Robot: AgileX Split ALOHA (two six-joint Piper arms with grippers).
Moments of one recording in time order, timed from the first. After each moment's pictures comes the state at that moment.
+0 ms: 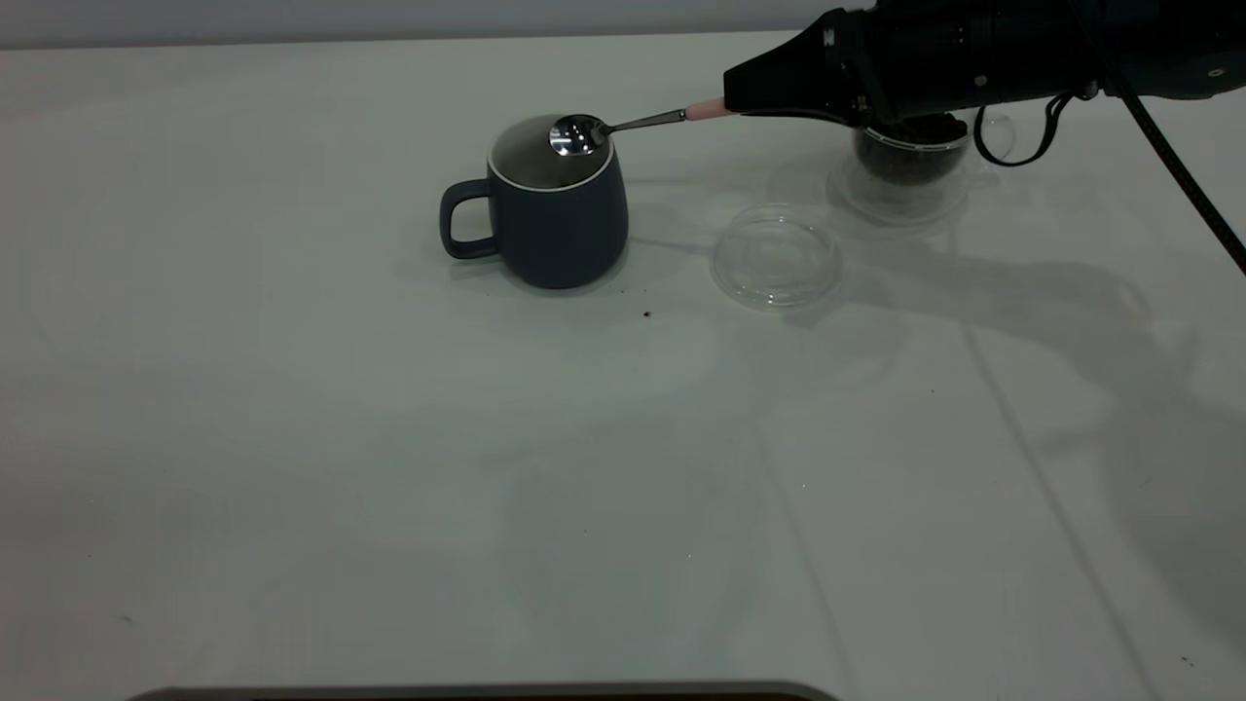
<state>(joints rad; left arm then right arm) -0.03 -0.02 -0.49 -0.04 1.13 0.01 0.11 2.47 -1.35 1.78 1.00 -1.91</state>
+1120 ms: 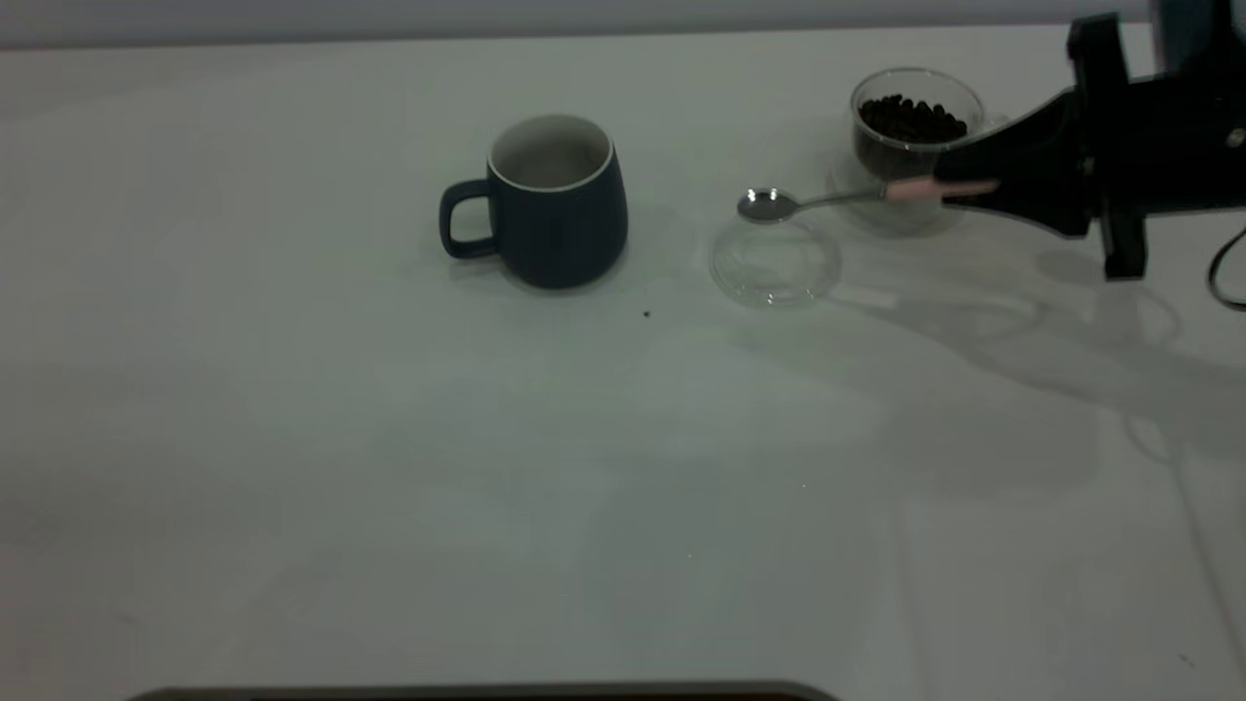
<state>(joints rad) -0.03 -0.02 -0.49 -0.04 1.13 0.01 -0.15 2.38 -0.95 1.79 1.01 -1.41</state>
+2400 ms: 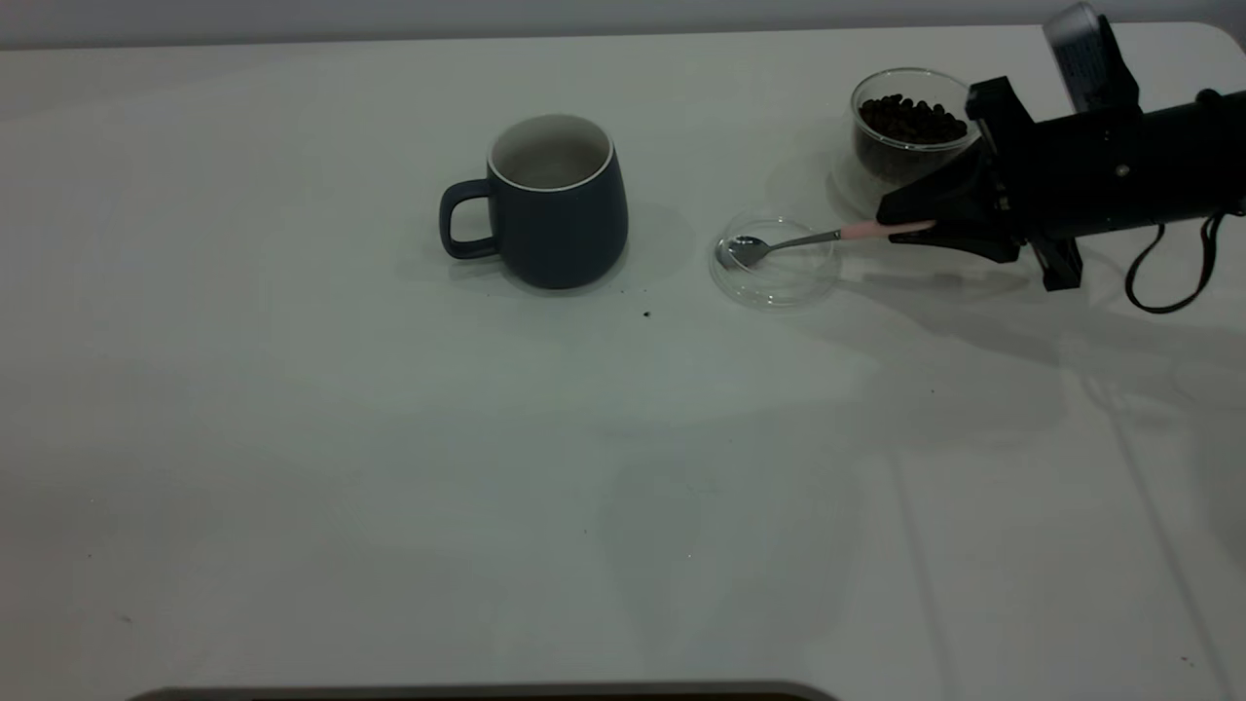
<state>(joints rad) -0.03 -0.02 -0.49 -0.04 1.13 0.01 -0.06 2.48 -1.12 1.80 0.87 -1.41</state>
